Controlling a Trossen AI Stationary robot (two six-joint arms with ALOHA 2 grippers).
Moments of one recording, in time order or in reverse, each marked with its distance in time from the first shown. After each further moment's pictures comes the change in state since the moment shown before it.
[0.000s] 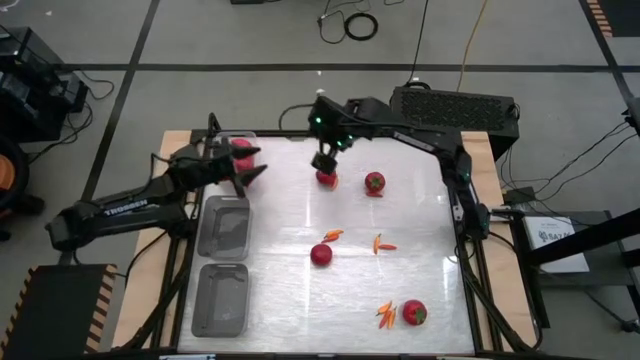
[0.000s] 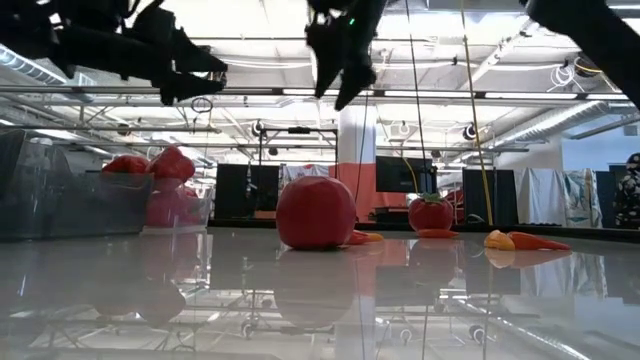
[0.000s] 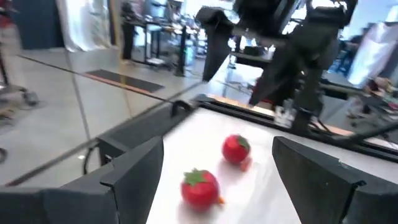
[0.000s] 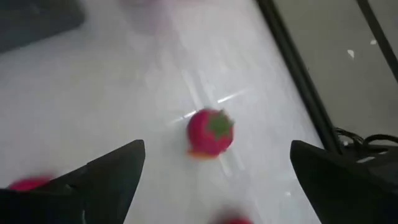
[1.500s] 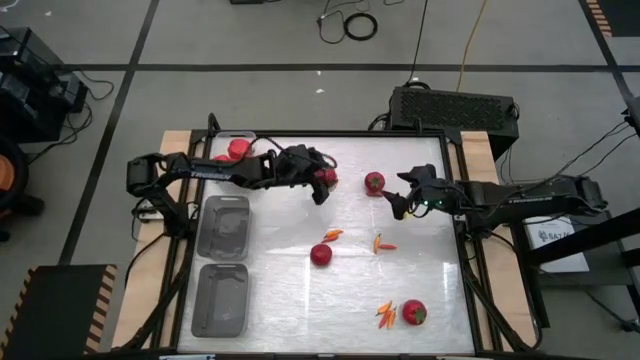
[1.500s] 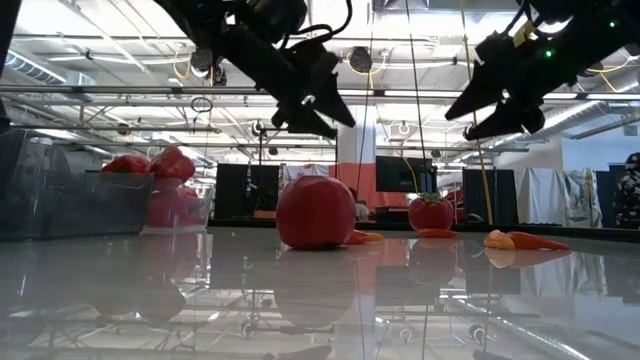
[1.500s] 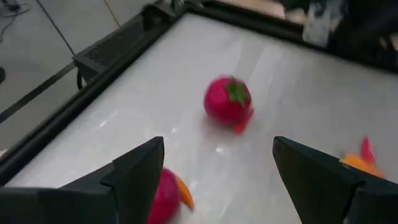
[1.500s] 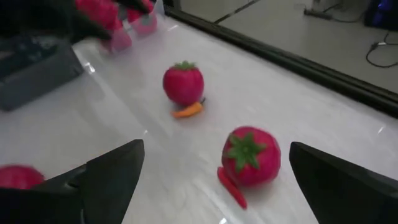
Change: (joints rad) left arm -0.298 0.957 0.757 -0.281 -0.310 -0.042; right arm 0.302 -1.298 -1.844 1.075 0.426 0.445
